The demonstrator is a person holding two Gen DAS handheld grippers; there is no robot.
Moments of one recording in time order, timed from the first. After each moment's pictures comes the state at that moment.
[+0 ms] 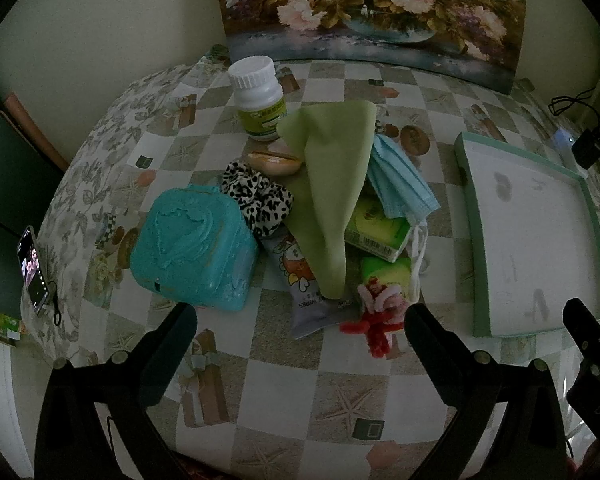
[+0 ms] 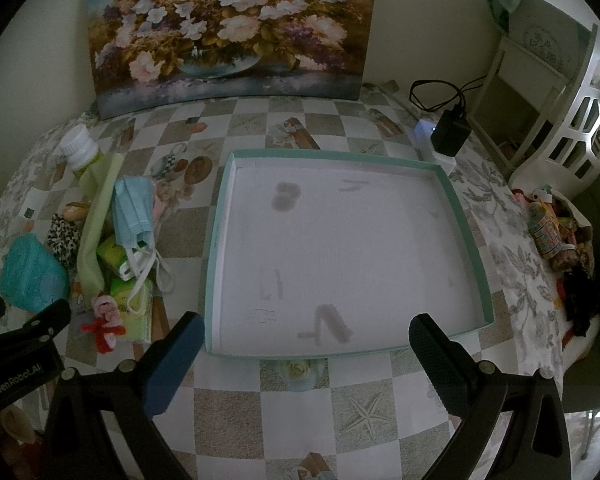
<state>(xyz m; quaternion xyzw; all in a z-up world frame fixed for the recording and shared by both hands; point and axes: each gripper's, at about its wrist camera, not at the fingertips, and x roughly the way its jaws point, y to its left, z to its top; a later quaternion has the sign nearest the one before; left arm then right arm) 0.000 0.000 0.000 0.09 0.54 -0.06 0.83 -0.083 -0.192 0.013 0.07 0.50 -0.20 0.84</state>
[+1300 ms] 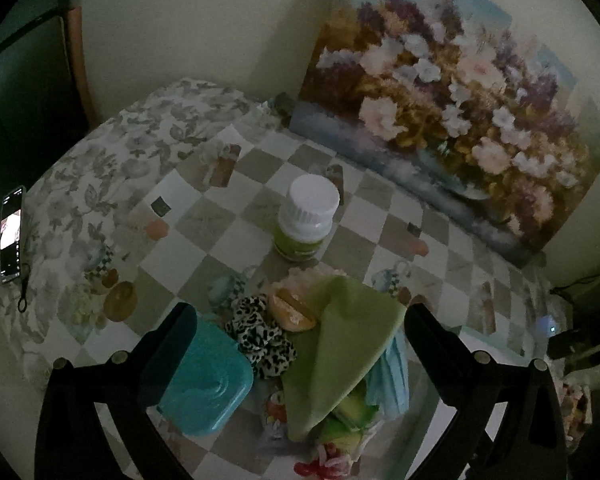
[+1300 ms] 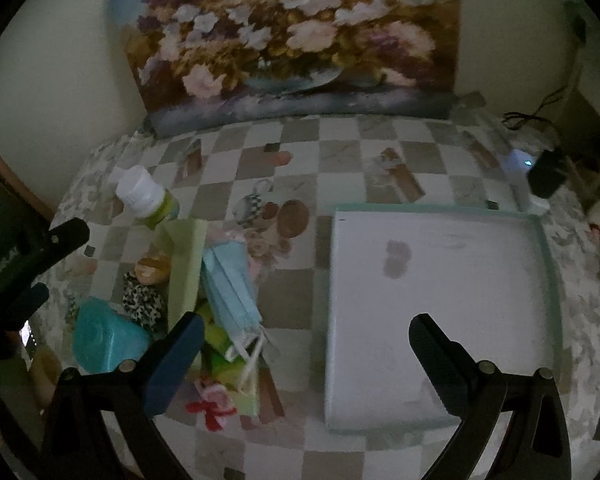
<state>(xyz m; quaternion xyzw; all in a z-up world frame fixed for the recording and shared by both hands) 0.100 0.039 0.051 -0.10 0.48 0.01 0.87 0.031 -0.166 0.032 0.14 0.52 -0.09 0.84</state>
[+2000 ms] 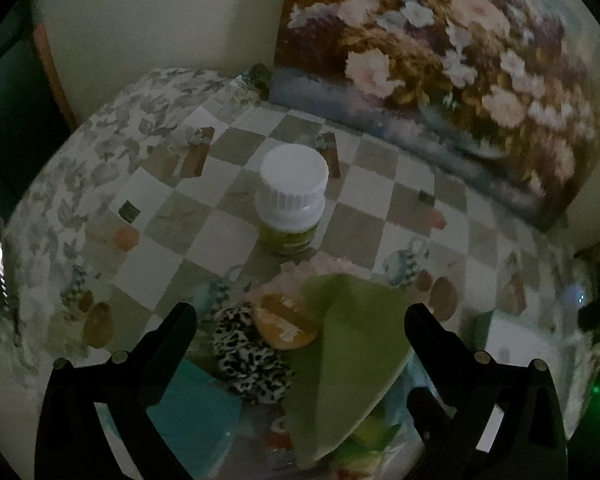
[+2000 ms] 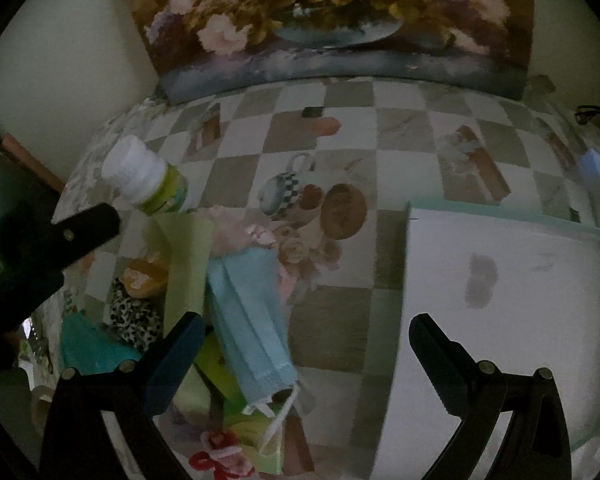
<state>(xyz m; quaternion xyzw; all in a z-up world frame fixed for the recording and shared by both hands) 0.138 0.016 0.010 -0.04 0.53 -0.01 0.85 0.090 -0.151 -0.033 0.14 0.55 -0.02 0.82</state>
